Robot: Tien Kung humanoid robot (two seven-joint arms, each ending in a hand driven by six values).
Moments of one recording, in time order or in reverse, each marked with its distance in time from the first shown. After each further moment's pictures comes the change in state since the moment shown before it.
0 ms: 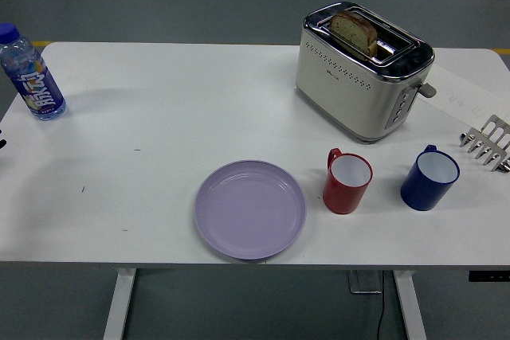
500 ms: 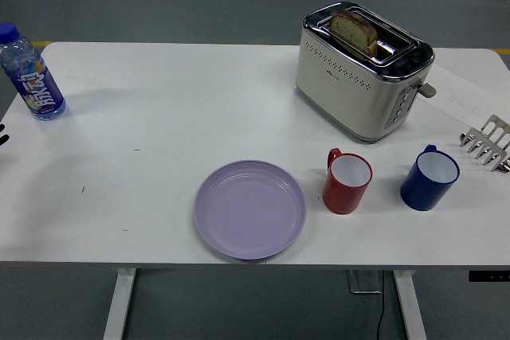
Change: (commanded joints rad) left arm -0.018 0.001 0.011 0.001 -0.005 0.004 -0.001; right arm 0.004 0.001 -0.008 0.000 0.026 -0.004 0.006
